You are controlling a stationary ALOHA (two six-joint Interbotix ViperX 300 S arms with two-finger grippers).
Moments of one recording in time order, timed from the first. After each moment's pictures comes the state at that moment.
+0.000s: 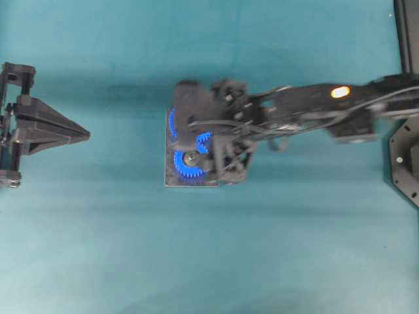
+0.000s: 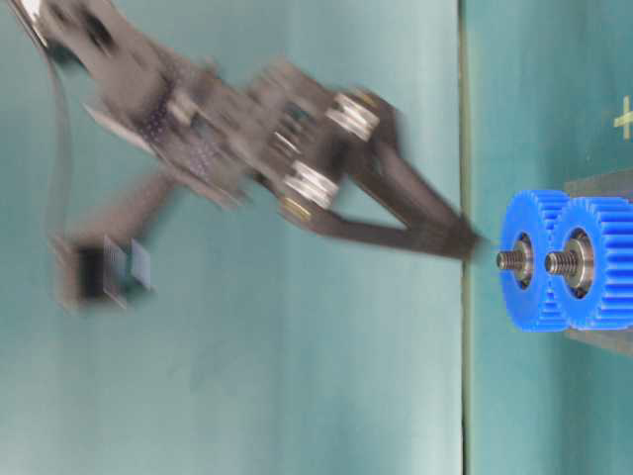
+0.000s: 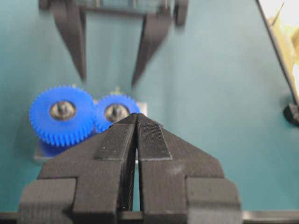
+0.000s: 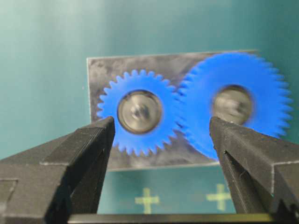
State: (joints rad) left arm -0.04 -0.83 0.98 0.01 0.15 -0.10; right arm -0.01 -0.01 0.38 -0.04 0.54 0.07
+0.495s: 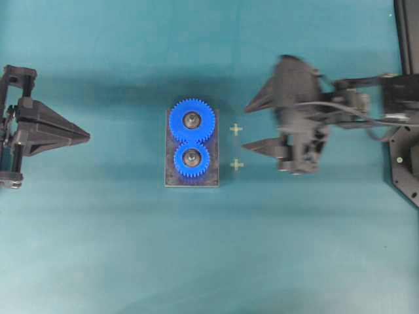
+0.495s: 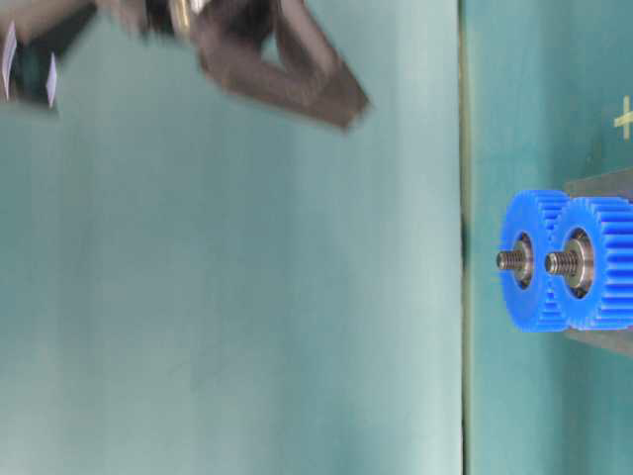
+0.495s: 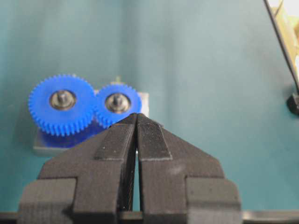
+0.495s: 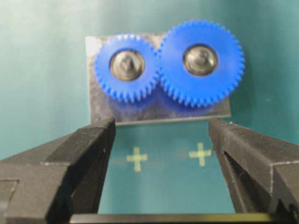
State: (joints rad) left arm -0.04 -0.83 1.00 0.01 0.15 -0.10; right arm -0.03 -0.38 0.73 -0.04 0.34 0.07
